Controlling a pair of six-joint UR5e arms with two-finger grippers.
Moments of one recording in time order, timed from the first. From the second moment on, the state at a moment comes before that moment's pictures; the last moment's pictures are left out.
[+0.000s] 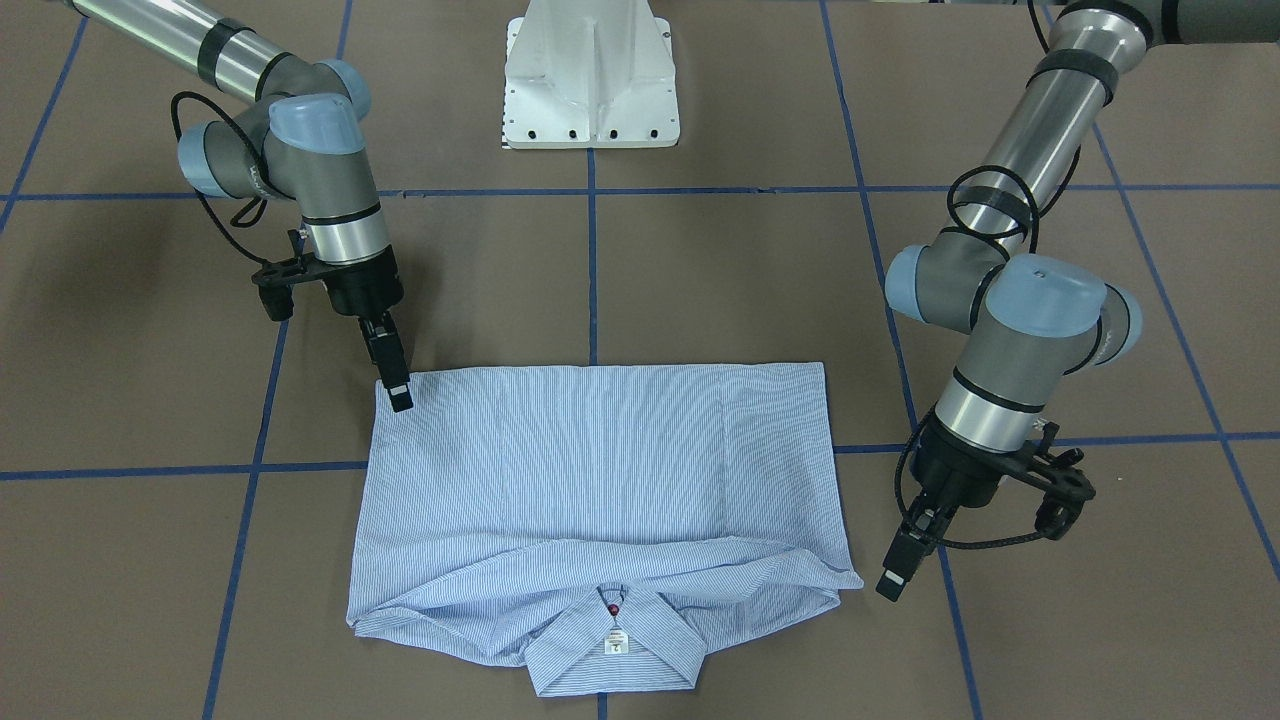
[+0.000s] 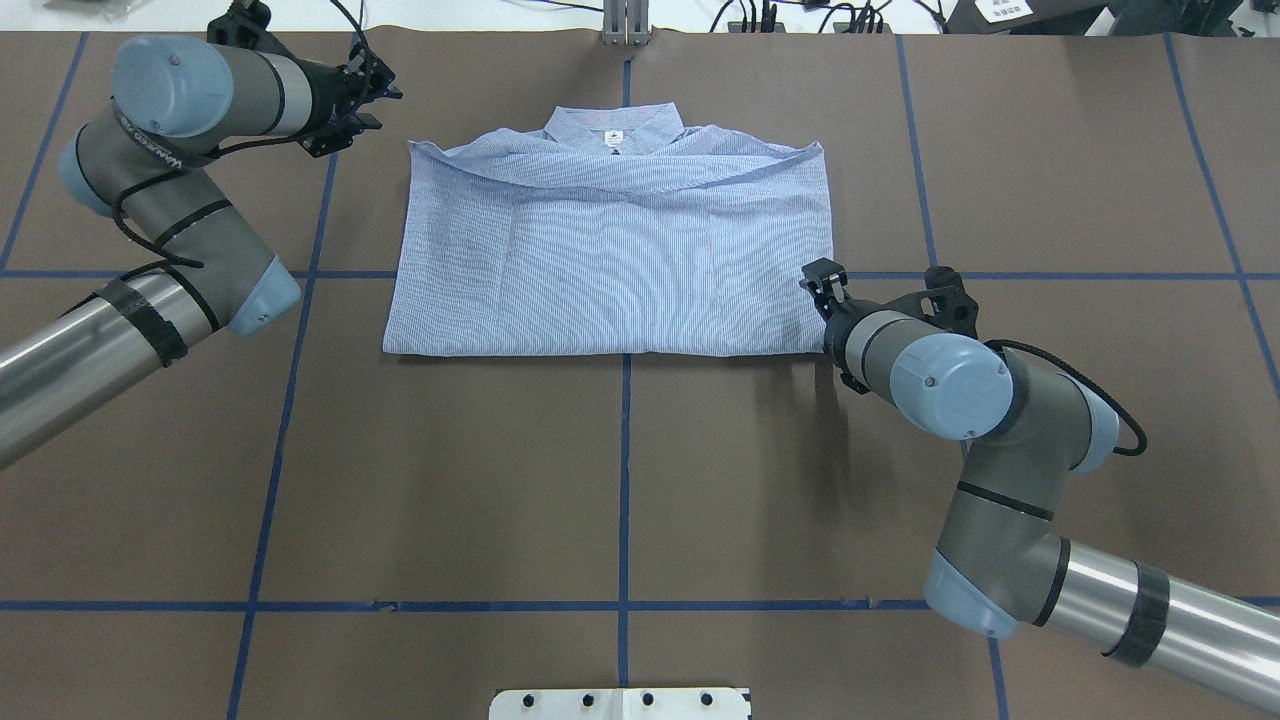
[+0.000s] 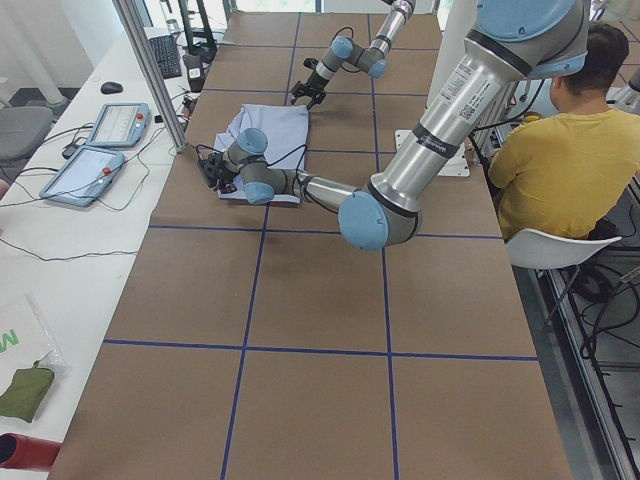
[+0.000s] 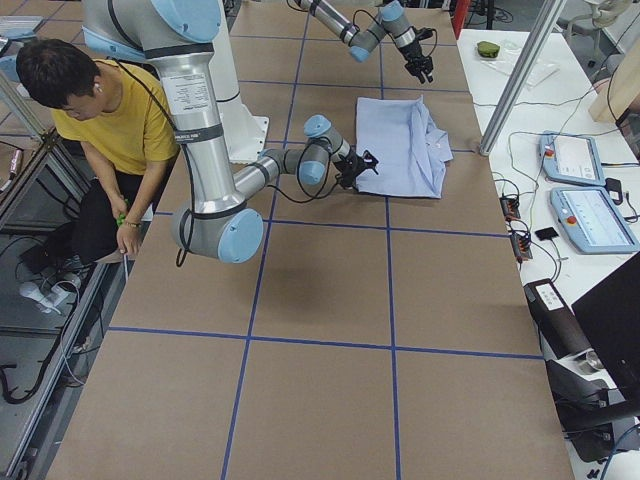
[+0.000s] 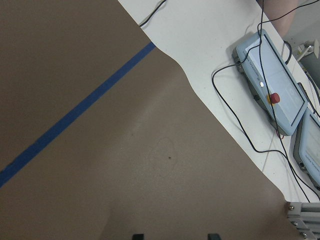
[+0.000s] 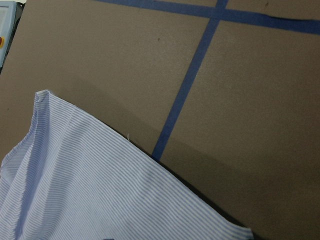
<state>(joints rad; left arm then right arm) -0.91 -2.22 -1.11 -2.57 -1.75 -1.83 0.50 -1.25 1.66 -0.98 1.35 2.37</state>
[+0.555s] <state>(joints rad) -0.91 -2.22 -1.11 -2.58 -1.75 -1.83 0.51 -1.25 1.65 -0.98 1.36 2.37</state>
